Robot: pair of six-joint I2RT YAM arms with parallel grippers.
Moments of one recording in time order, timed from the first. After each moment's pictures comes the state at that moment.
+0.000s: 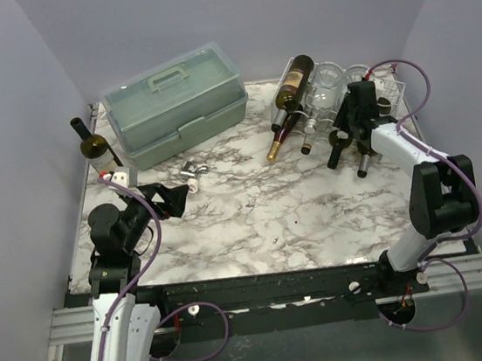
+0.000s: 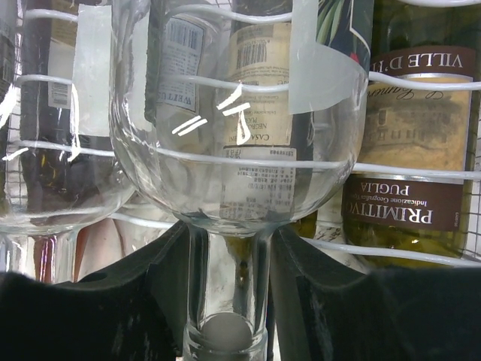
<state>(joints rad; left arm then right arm) -0.06 0.47 0.54 -0.18 0.40 -0.32 0.11 1.63 1.14 -0.14 0.26 0.47</state>
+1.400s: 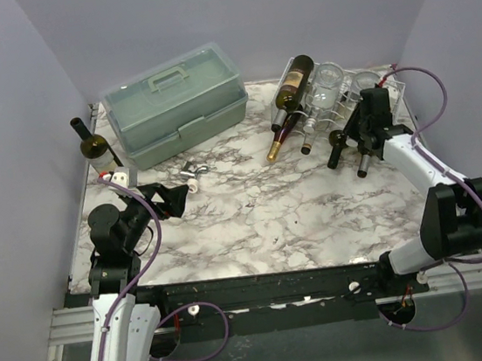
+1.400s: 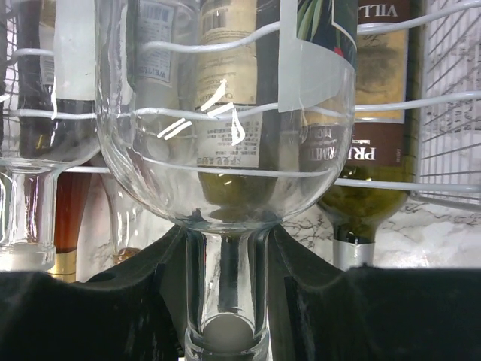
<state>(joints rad) -0.06 0.46 0.54 -0.18 0.39 -0.31 0.08 1.47 1.05 -0.21 0.24 0.50</state>
